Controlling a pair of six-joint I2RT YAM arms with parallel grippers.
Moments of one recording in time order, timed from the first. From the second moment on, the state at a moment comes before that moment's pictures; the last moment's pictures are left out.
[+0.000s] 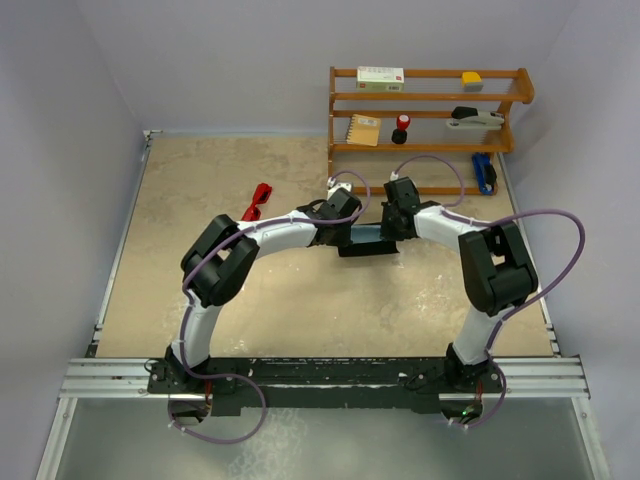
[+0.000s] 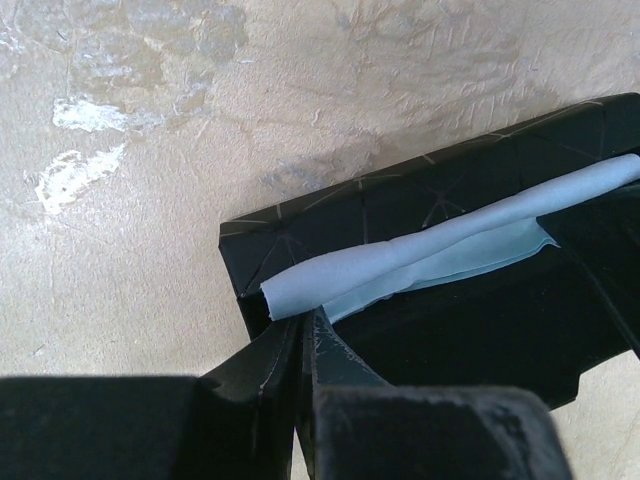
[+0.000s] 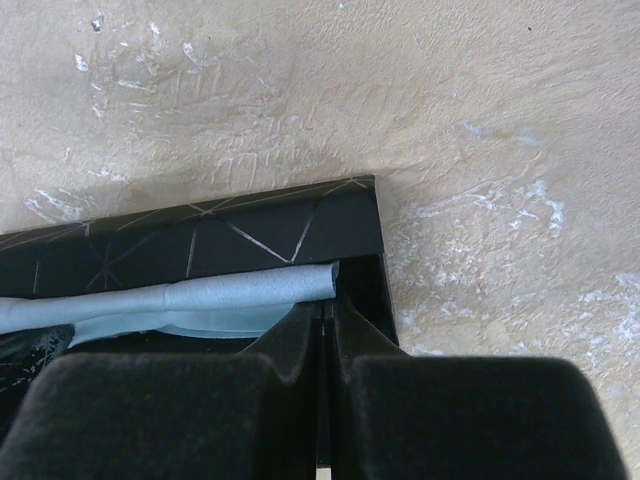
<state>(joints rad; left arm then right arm) -0.79 2.09 1.47 -0.29 -0.20 -0.63 0.34 1.79 1.07 -0.29 0.13 0.41</state>
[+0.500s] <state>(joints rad) -0.79 2.09 1.51 -0.33 -0.18 -0.64 0.34 1.82 1.10 -0.29 0.13 0.41</state>
